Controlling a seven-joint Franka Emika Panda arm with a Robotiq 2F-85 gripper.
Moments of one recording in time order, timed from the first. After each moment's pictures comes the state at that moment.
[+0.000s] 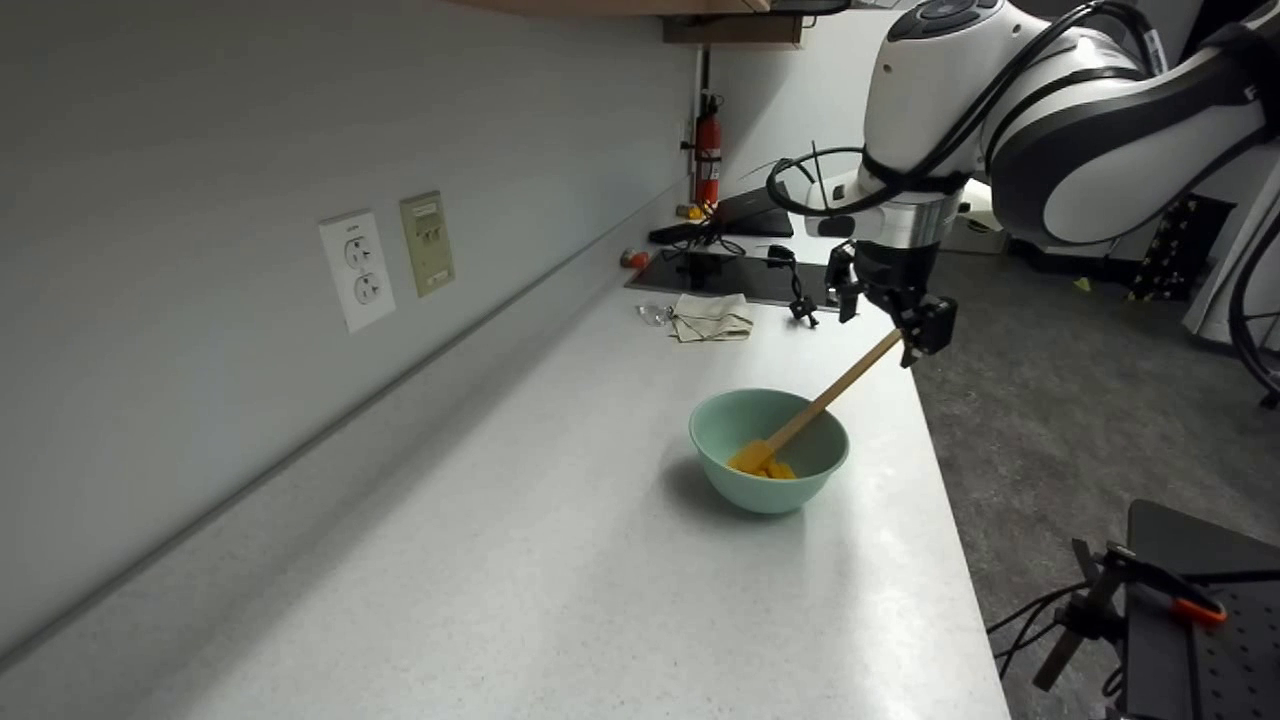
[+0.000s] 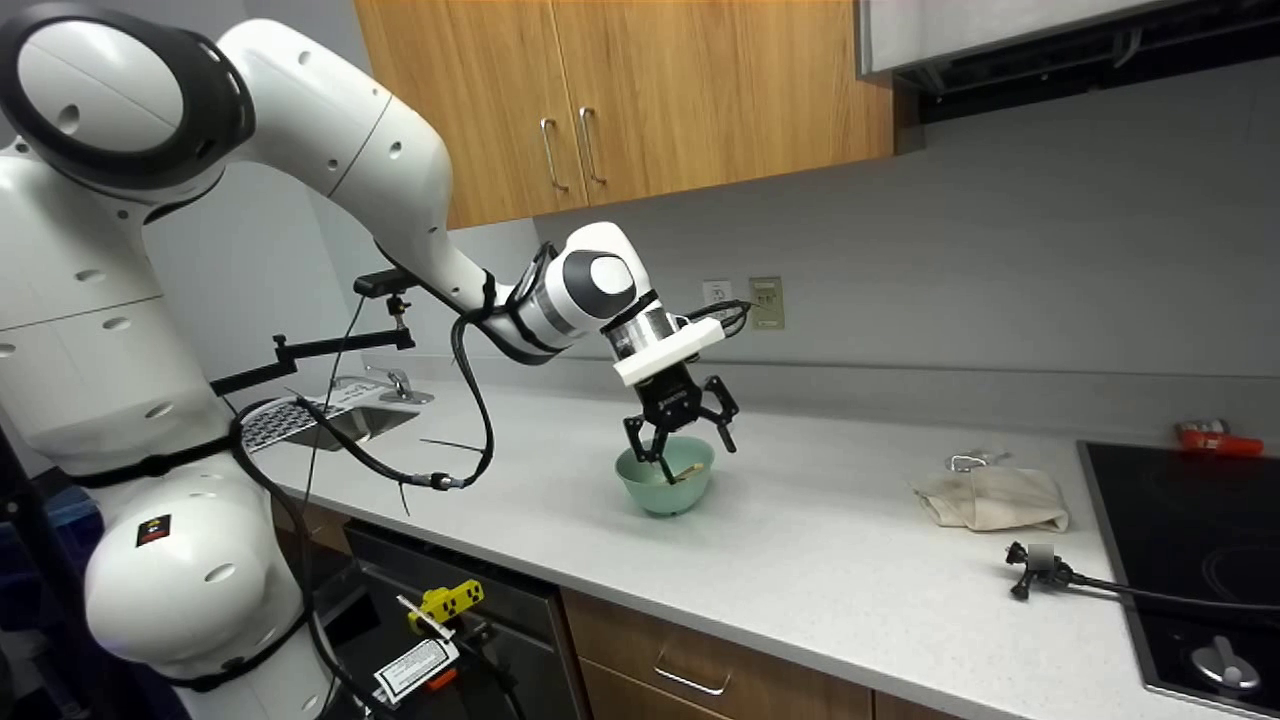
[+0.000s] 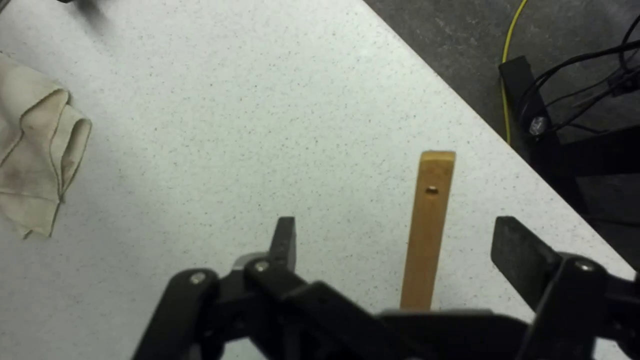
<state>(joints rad) 0.02 -0.03 0.01 -2.37 -0.59 2.33 -0.77</state>
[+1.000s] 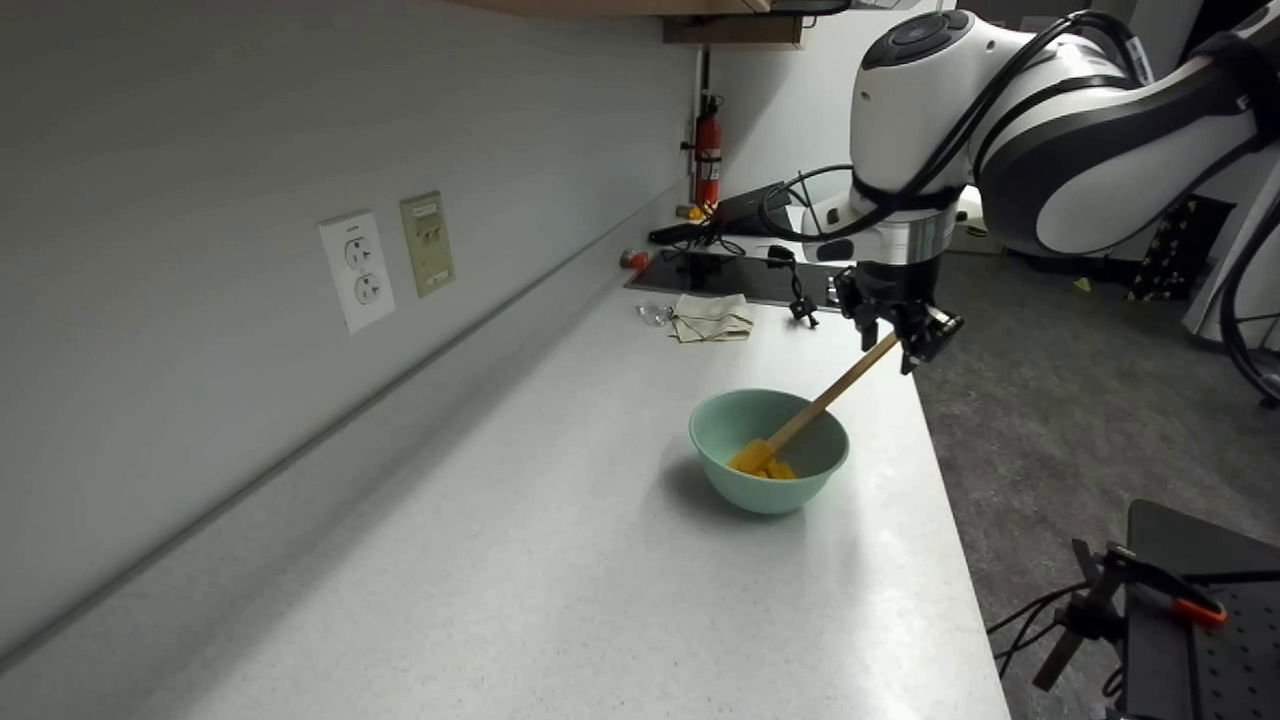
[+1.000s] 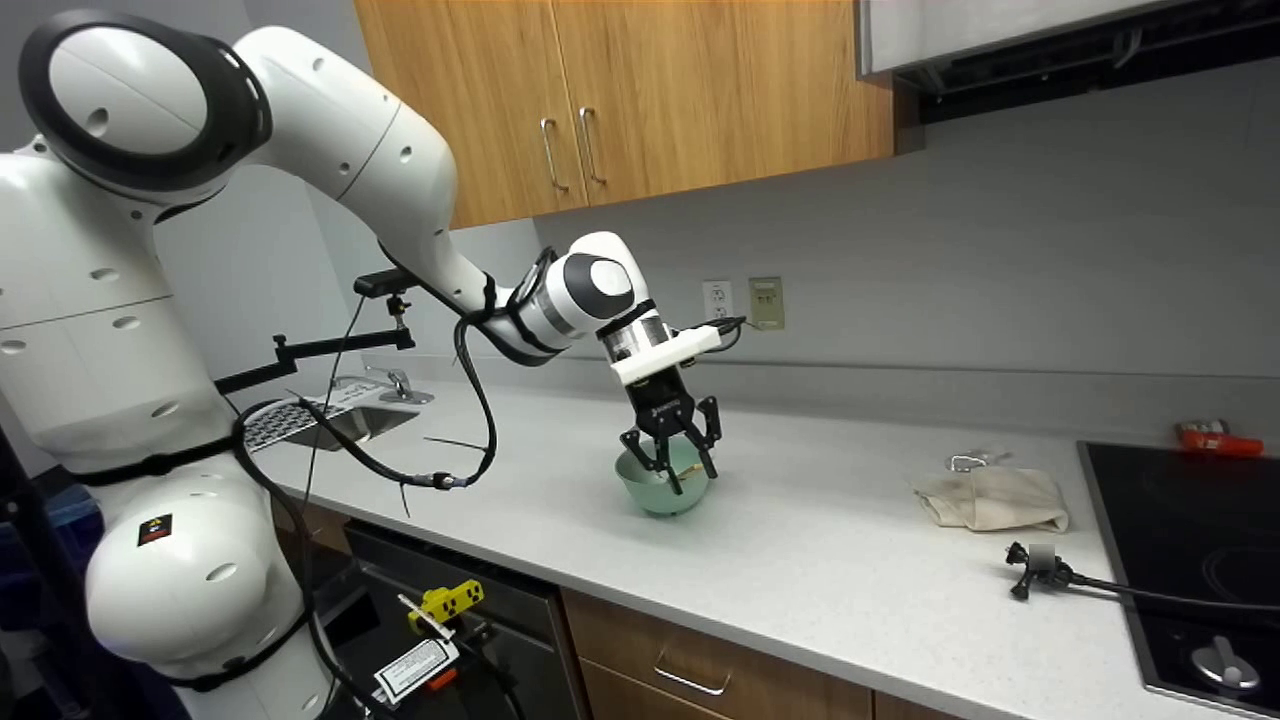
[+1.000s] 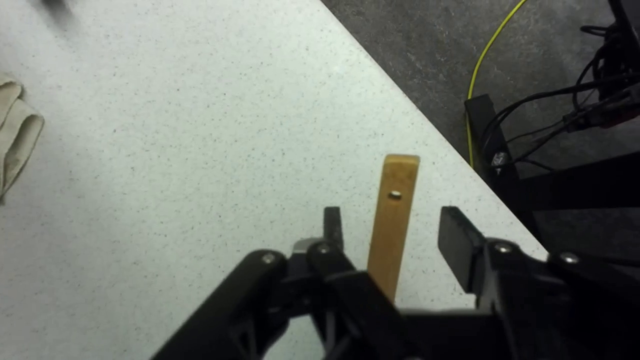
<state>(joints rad) 0.02 -0.01 0.03 -2.35 -0.60 2.24 -0.82</state>
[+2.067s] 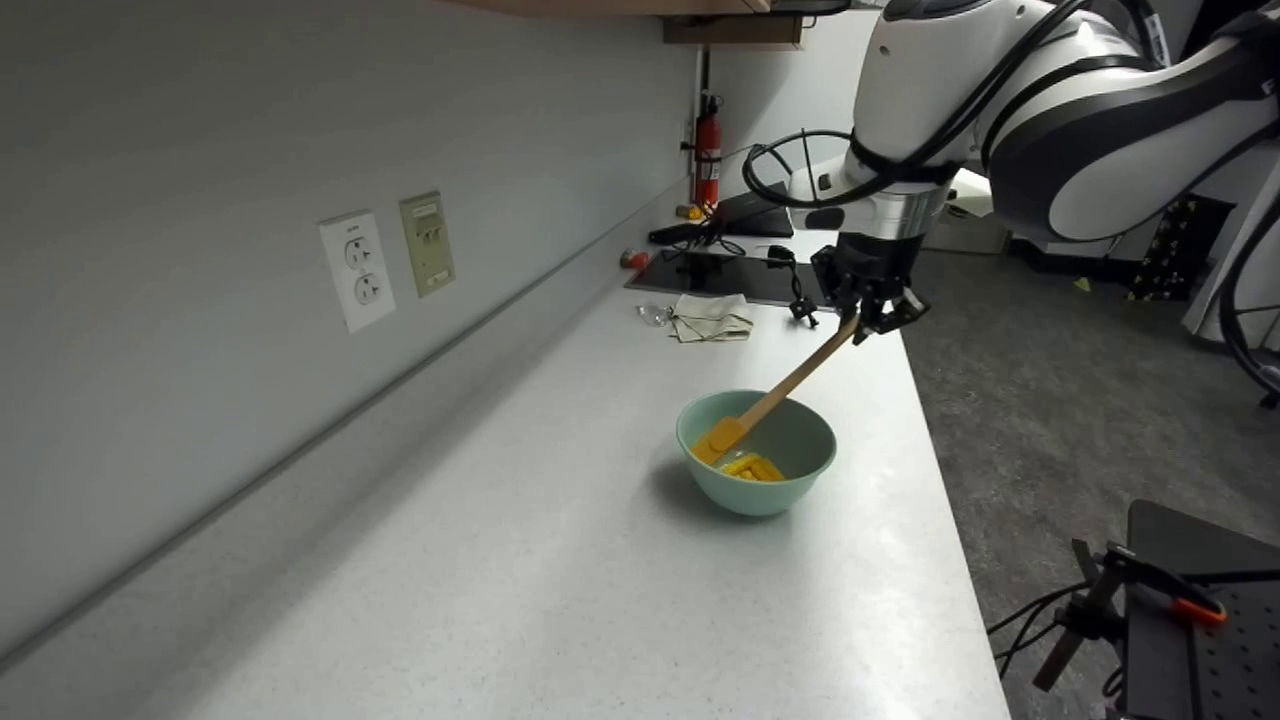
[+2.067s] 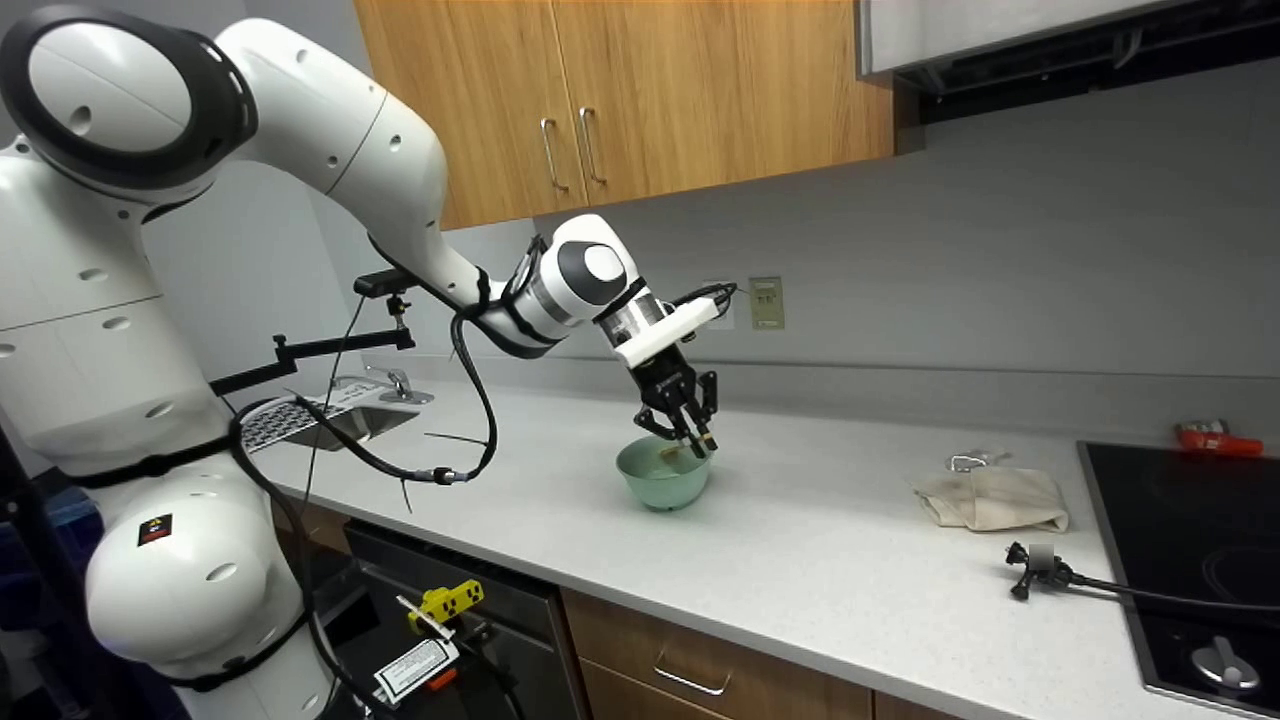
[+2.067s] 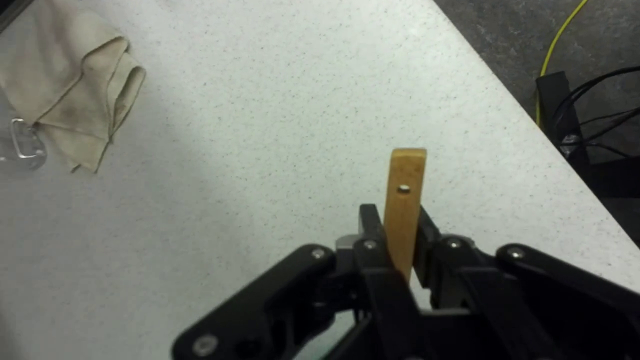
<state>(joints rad) 0.02 -0.04 0.04 -2.34 -0.65 2.36 -0.82</state>
